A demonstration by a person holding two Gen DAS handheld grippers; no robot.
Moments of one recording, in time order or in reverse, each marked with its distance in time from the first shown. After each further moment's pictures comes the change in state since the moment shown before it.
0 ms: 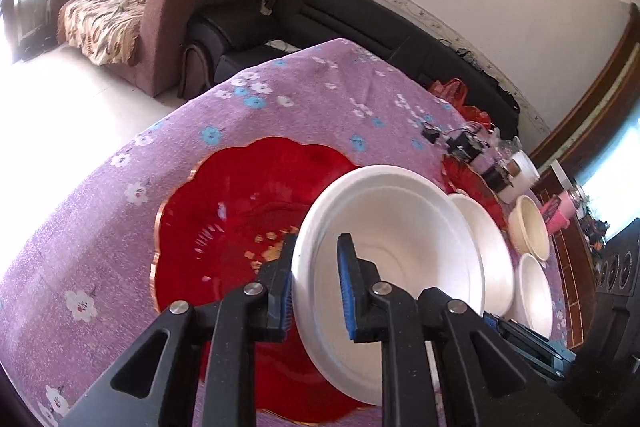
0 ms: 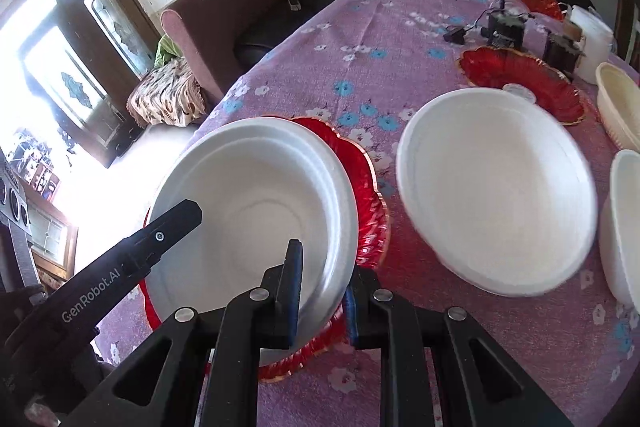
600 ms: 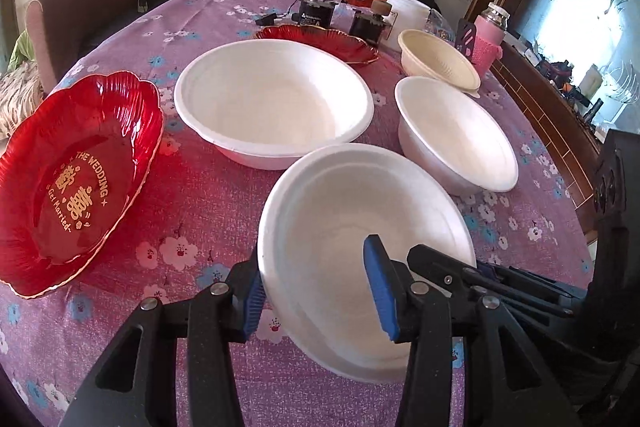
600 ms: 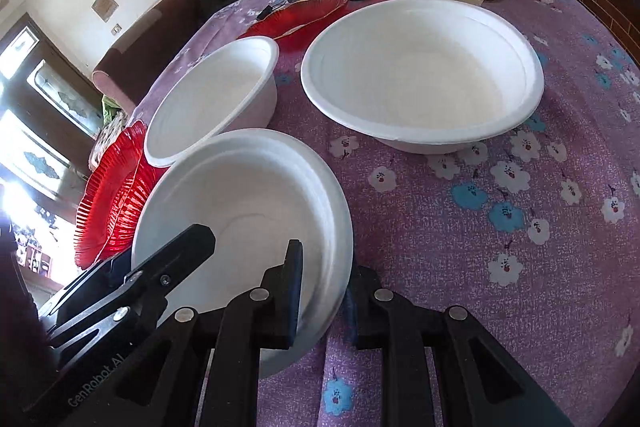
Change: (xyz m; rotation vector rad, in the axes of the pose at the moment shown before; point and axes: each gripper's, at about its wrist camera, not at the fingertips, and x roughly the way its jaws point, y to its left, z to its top) left arm 0.041 -0.160 -0.115 0.397 0.215 -0.067; right arm -0.067 -0.178 -0.096 0.299 -0.007 -0.078
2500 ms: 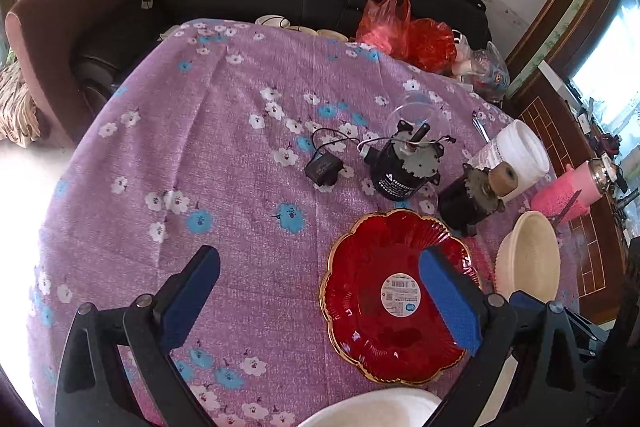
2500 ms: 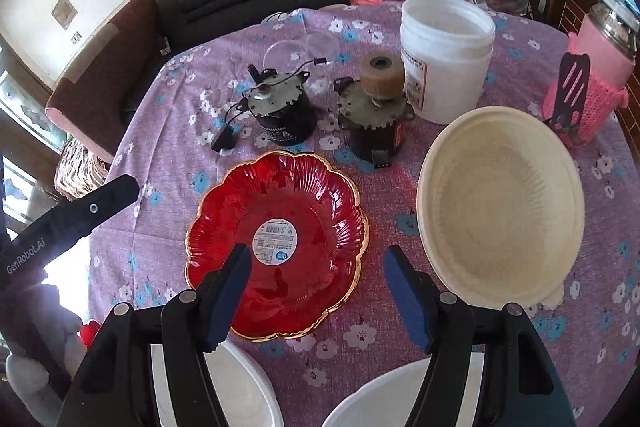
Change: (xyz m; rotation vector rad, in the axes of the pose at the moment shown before) left arm 0.112 0.088 0.289 -0.089 0.084 0.031; right arm 0.069 0.015 0.258 0.001 0.069 -0.129
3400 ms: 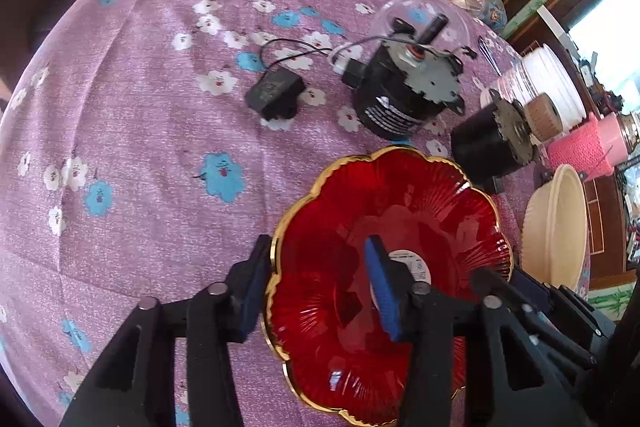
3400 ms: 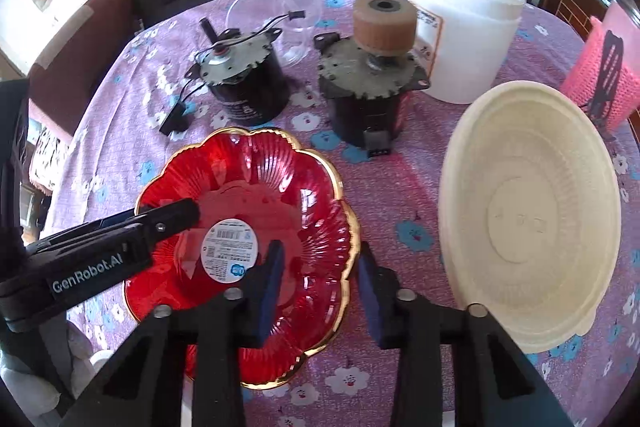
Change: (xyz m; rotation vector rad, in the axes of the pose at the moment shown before) left arm 0.085 -0.020 -0.007 0.044 0.218 -0.052; right arm 0.060 -0.001 0.004 0.001 0.031 -0.095
